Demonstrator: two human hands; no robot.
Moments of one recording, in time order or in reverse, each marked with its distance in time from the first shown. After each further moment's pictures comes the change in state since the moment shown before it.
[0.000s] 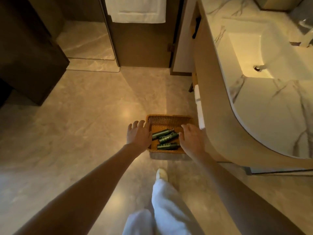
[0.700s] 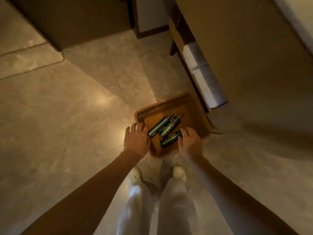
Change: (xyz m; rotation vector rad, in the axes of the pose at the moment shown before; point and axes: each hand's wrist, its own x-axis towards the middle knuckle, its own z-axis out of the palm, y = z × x) left_hand 0.275 -0.079 0.141 0.150 -0.282 0.402; right_hand 0.155 0.004 0.234 0.127 -0.157 0.492
